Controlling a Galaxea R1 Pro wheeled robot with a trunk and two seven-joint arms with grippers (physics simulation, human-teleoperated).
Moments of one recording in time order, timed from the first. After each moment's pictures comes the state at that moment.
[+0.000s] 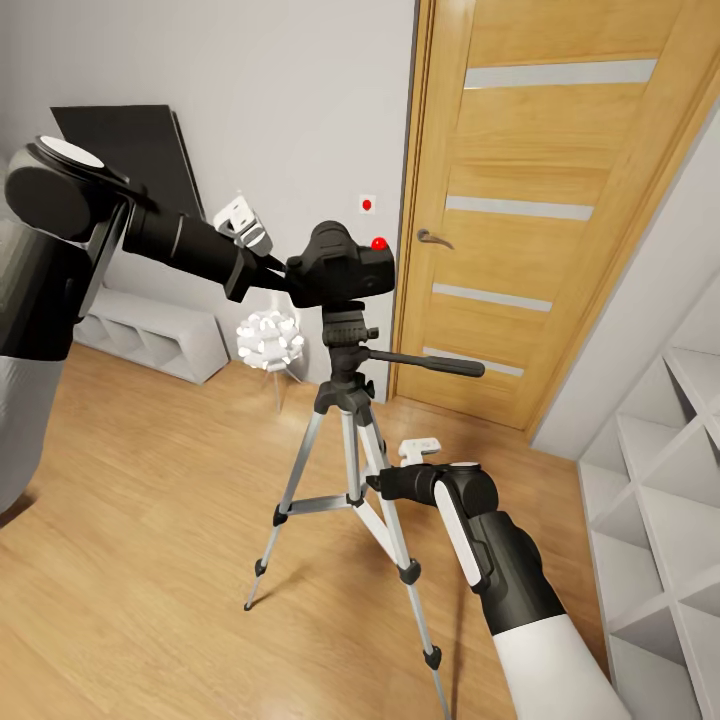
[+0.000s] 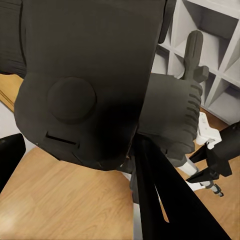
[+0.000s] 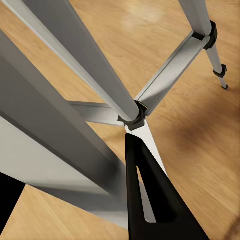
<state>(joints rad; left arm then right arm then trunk) -1.54 0.33 -0.45 -1.37 -0.13 1.03 -1.37 -0.63 0.16 0.16 -1.30 -0.05 0.95 0.18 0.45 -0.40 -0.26</state>
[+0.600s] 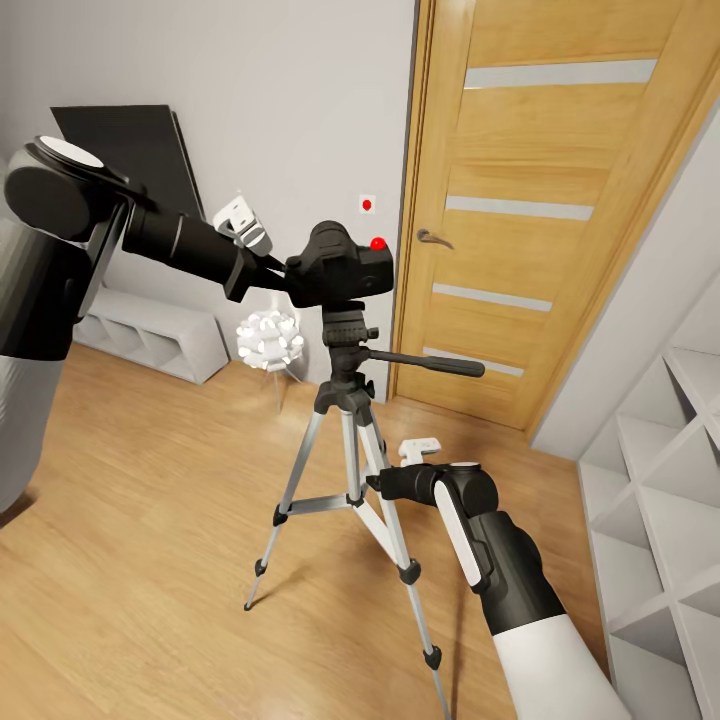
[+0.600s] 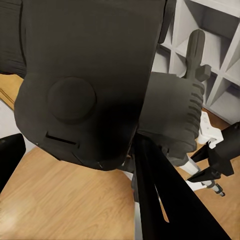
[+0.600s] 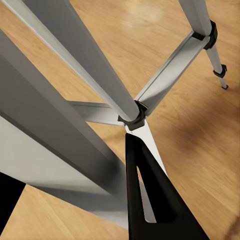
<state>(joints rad) -1.54 0.33 -0.45 -1.37 -0.13 1.03 -1.37 -0.63 0.16 0.16 -1.30 -0.05 0.95 0.17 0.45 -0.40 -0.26</state>
